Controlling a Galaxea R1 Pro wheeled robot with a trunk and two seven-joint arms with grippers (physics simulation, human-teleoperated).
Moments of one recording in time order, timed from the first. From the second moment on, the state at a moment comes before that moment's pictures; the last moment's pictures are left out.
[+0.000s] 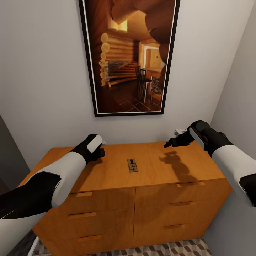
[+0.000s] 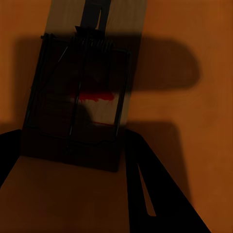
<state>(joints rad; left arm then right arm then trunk) -1.30 -0.13 -0.16 -0.29 0.74 0.77 0.77 -1.33 -0.27 0.50 -0.56 -0.27 1.04 0.48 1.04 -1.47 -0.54</state>
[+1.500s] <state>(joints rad) -1.30 -0.13 -0.16 -0.23 0.76 0.80 0.76 -1.33 -0.27 0.50 -0.56 -0.27 1.04 0.48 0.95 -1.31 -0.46</state>
